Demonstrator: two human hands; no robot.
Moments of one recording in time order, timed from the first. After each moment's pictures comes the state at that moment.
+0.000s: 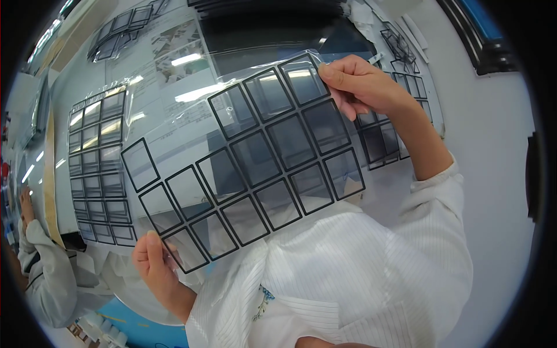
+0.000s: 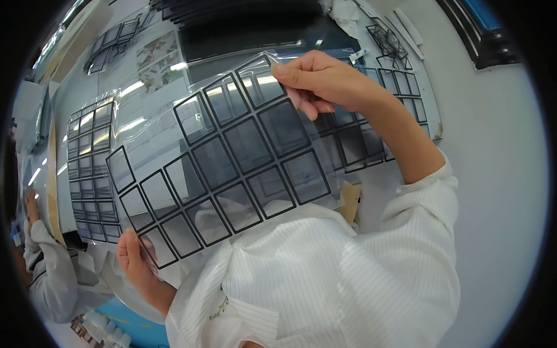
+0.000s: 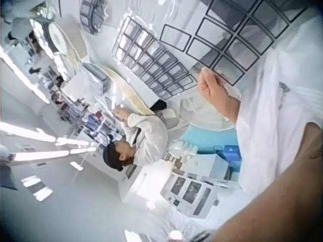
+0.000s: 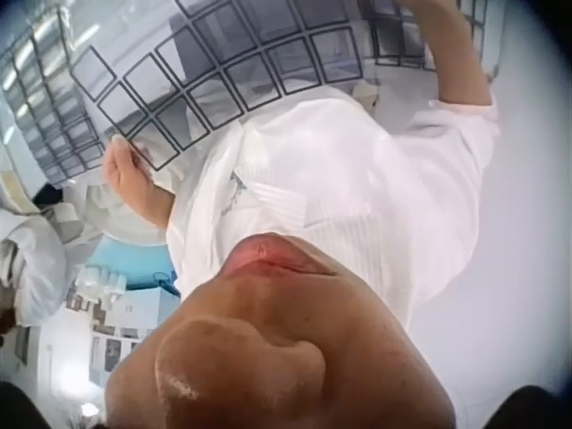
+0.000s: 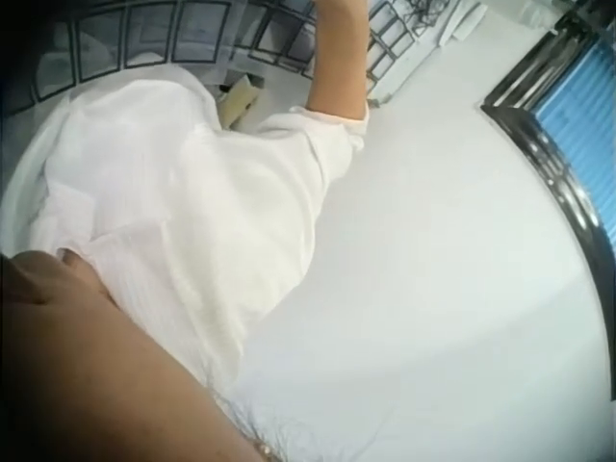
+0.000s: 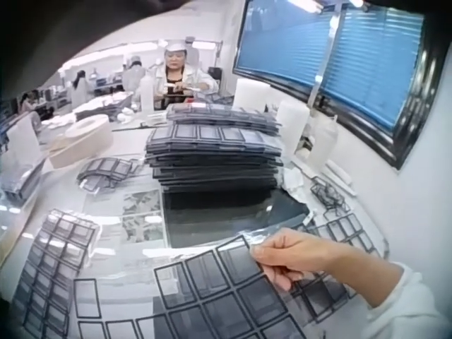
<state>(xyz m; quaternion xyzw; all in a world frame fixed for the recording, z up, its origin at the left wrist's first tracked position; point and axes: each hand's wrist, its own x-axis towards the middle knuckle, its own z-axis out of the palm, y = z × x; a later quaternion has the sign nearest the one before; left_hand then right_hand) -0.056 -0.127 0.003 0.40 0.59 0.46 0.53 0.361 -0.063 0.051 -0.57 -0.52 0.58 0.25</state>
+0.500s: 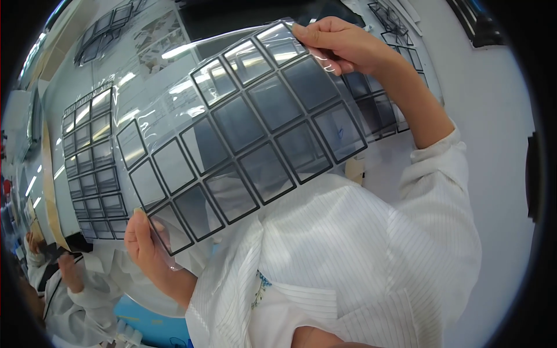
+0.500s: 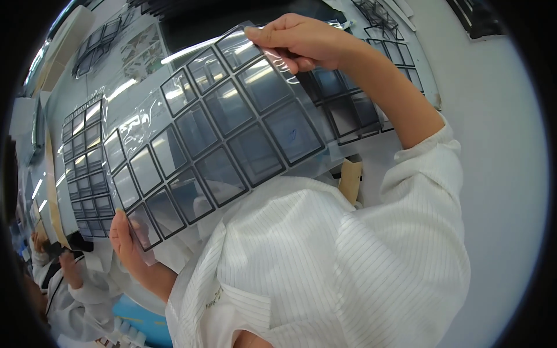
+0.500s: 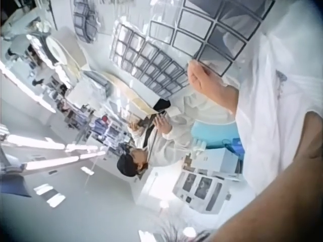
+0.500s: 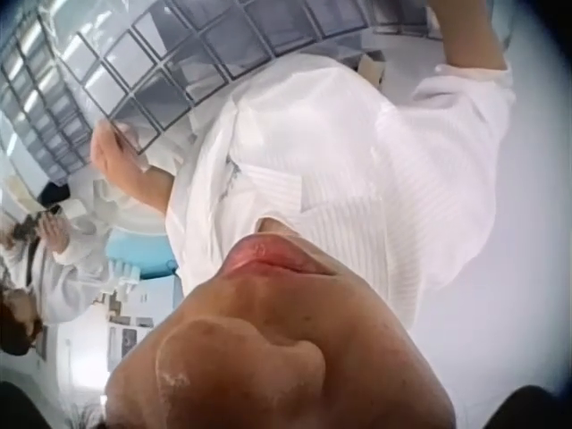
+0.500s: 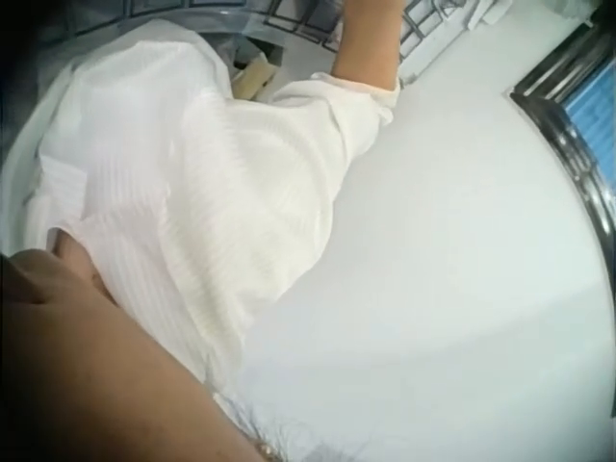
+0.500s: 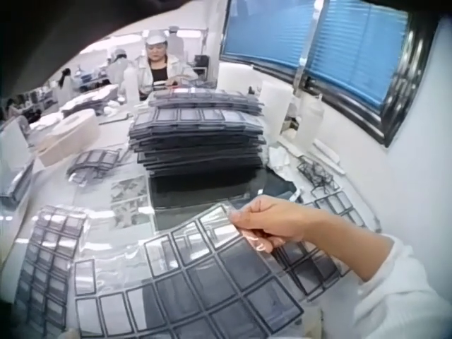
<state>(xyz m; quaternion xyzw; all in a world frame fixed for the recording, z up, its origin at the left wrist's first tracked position) -0.049 -0.113 -0.004 0.38 0.56 0.50 0.54 0.369 -0.051 0.041 -0.59 -0.52 0.57 0.27</state>
